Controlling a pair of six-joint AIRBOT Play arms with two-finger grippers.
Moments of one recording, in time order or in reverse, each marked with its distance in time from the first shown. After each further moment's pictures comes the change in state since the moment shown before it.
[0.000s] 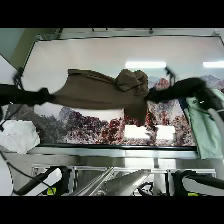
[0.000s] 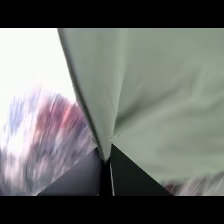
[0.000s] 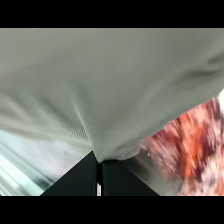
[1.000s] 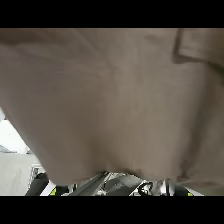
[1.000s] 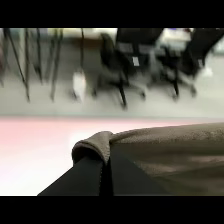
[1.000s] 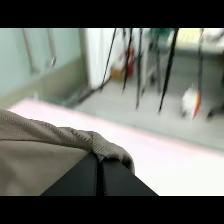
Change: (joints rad) left arm -0.068 0.200 0.669 -0.031 -0.012 -0.077; right arm -0.190 0.310 0.722 -0.113 -0.028 -0.126
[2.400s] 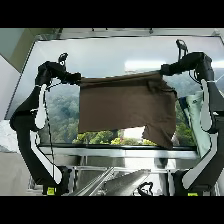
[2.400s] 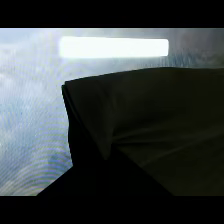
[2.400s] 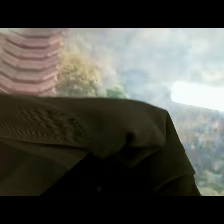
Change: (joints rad) left arm -0.256 -1.117 0.060 0.213 -0.108 0.026; right arm 0.085 -0.974 0.068 -0.280 0.067 0.107
